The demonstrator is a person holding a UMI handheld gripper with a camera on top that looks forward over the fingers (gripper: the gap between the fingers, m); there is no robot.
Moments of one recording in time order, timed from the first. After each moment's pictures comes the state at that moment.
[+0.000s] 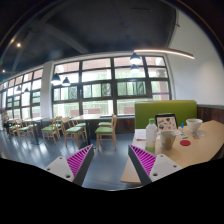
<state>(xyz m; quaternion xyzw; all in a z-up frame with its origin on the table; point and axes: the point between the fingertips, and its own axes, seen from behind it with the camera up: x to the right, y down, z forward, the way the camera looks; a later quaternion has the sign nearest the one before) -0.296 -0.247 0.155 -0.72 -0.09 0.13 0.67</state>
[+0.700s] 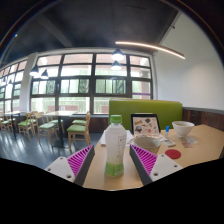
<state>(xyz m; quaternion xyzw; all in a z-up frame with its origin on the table) -0.172 -0.043 0.109 -0.73 -0.03 0.02 0.68</state>
